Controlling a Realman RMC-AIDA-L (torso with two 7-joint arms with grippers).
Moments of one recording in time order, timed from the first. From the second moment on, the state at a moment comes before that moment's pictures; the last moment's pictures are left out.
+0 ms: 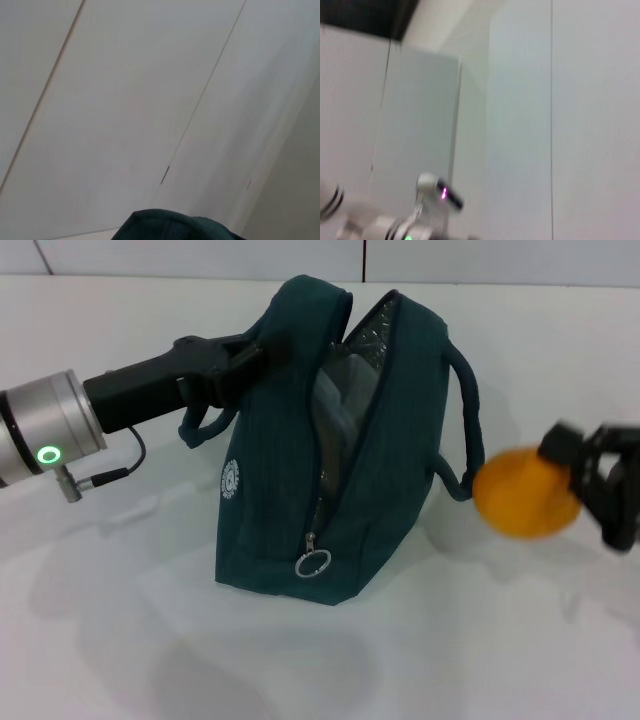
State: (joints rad) left arm -0.48 -2.07 0.80 0.57 1.57 1.52 -1.48; right arm 0.38 2.01 -1.17 -0.32 -1.11 -1.78 0.64
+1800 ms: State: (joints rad) left arm -0.49 -2.08 0.80 0.57 1.53 1.55 -1.51; right arm 0.74 2.03 -1.58 -0.41 -1.03 -1.45 0.98
